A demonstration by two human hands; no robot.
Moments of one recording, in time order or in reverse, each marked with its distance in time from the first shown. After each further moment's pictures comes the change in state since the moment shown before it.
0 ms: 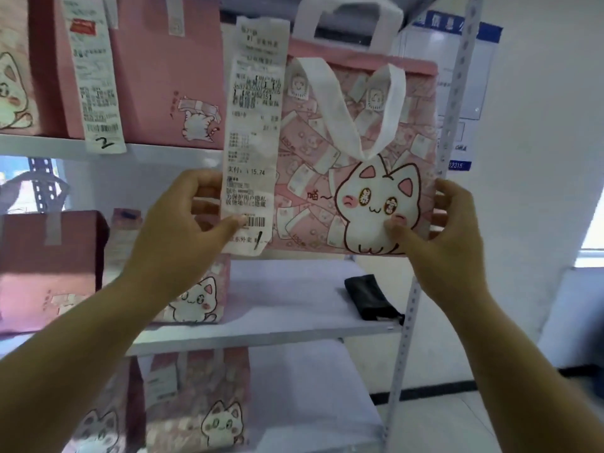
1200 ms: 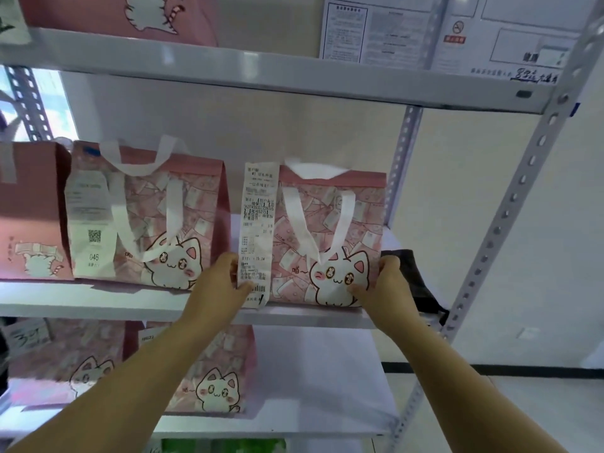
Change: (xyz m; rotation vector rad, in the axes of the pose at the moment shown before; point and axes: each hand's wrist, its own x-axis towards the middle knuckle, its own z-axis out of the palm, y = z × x) left_hand -0.047 -0.212 0.141 0.340 -0.176 -0.528; right_hand -0.036 0.247 0.129 -0.198 -0.518 0.539
